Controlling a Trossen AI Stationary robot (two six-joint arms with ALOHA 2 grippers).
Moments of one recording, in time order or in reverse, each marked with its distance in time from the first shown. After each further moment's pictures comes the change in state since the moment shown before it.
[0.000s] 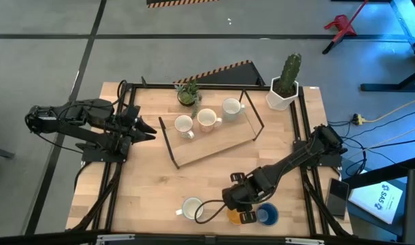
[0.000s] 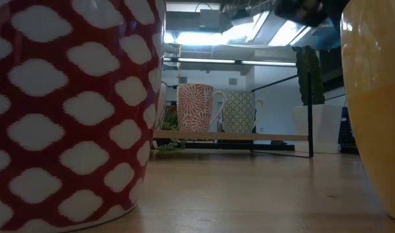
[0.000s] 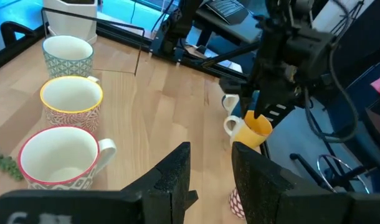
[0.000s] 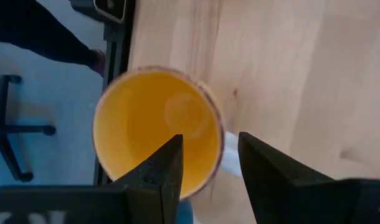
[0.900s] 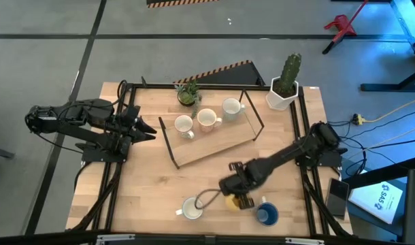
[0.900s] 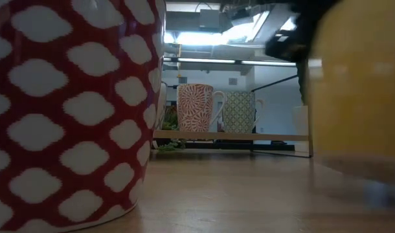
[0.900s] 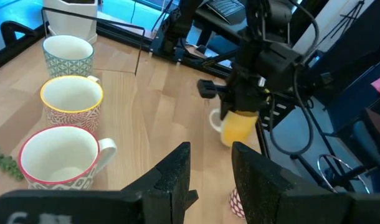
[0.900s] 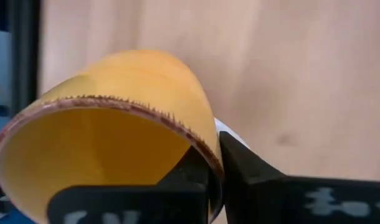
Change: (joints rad) left arm 0.000 0.000 0.000 -0.002 -0.001 0.000; right arm -0.092 0.001 -0.115 -0.006 0.033 -0.148
